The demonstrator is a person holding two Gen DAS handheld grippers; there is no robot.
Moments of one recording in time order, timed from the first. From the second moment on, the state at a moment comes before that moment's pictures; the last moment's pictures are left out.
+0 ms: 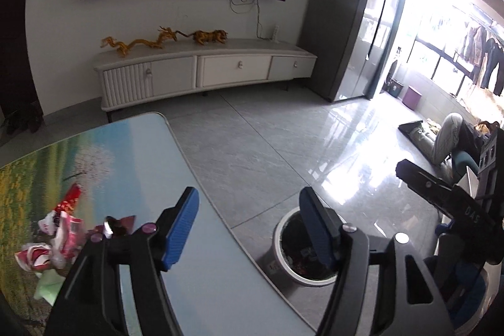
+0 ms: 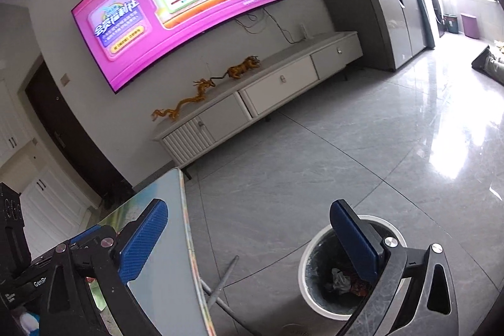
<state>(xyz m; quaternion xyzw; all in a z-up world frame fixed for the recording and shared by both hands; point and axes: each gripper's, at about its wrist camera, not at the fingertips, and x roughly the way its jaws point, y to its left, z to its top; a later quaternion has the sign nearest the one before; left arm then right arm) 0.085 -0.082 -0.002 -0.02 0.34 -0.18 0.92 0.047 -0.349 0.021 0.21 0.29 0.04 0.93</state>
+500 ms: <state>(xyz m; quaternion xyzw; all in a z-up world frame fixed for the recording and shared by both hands) 0.043 0.063 0.015 -0.08 0.32 -0.08 0.94 0.054 -0.222 0.069 0.13 0.30 0.15 0.93</state>
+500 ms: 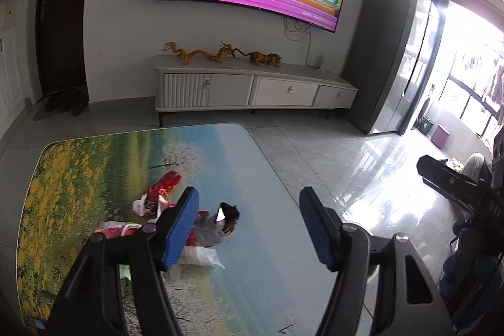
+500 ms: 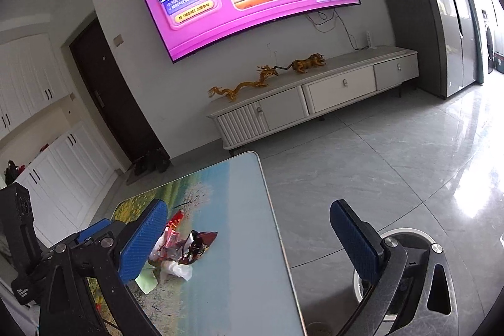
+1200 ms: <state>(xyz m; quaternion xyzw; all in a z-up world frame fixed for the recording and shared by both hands) 0.077 0.201 -0.048 -0.16 0.40 0.01 0.90 0.152 -0.091 -0.077 0.13 0.47 0.26 0.83</state>
